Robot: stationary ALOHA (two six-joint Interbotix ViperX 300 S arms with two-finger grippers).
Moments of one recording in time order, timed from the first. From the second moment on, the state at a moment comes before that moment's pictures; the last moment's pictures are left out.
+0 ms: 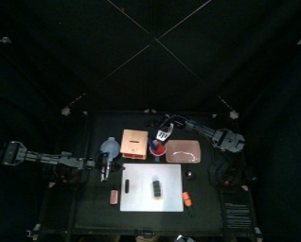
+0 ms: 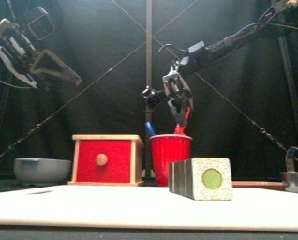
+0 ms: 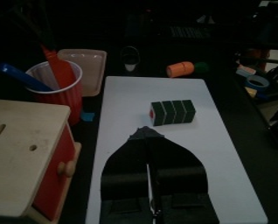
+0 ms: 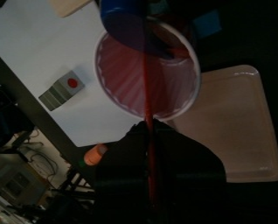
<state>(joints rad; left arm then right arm) -0.01 -0.62 1.20 -0.05 -0.32 0.00 -0.59 0.30 -0.13 0.39 1.50 -0.15</state>
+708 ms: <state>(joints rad) -0.01 -0.62 1.20 -0.05 -0.32 0.00 -0.59 0.13 -0.19 0.39 1.57 -0.13</state>
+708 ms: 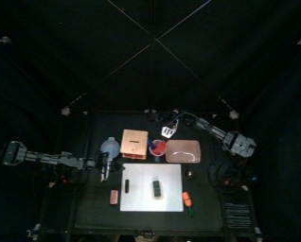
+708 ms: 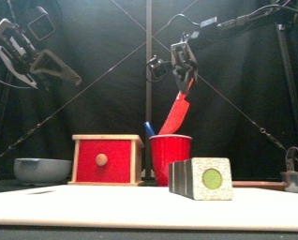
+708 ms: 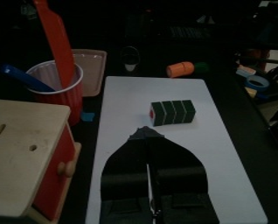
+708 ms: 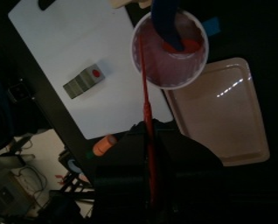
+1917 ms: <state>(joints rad) -0.01 -0.62 1.19 -0.05 -0.40 0.00 -0.10 -0.41 0.63 0.30 0.45 -0.13</state>
